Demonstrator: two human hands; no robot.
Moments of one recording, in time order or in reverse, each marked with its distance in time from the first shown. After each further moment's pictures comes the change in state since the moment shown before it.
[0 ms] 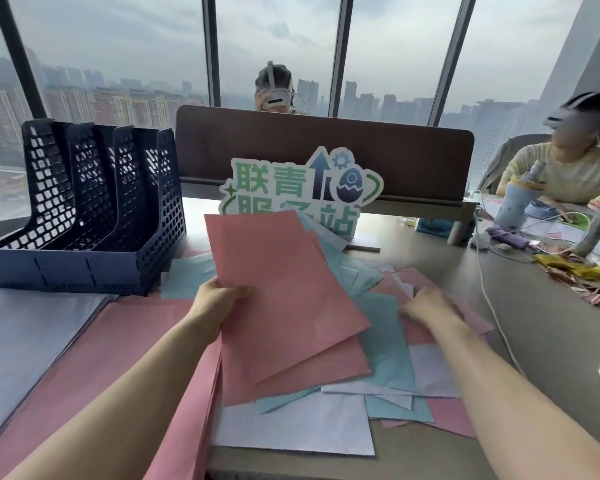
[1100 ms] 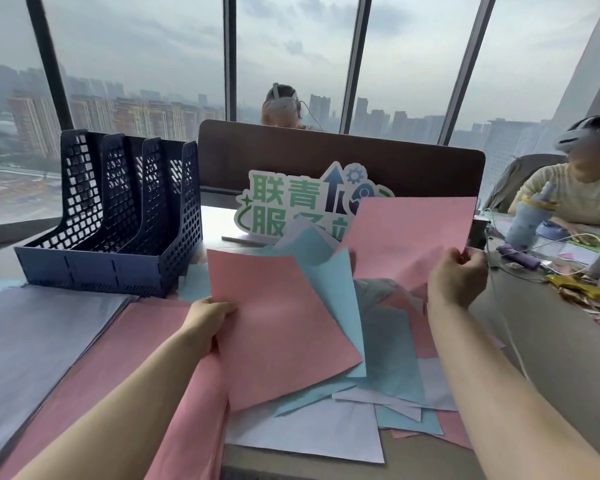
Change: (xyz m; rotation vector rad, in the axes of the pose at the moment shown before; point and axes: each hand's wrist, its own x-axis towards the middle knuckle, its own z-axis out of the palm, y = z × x) left_hand -0.010 -0.006 -0.035 0.023 0.105 -0.133; right_hand -0.055 -0.057 -0.057 1.106 0.764 -0.013
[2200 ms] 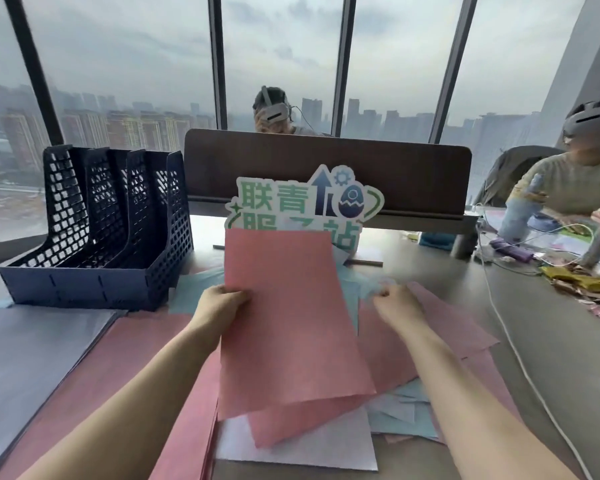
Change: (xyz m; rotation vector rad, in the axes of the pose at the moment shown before) left_hand -0.007 0.026 0.034 0.101 -0.056 0.220; right_hand -0.022 0.054 0.015 -0.558 -0.791 -0.119
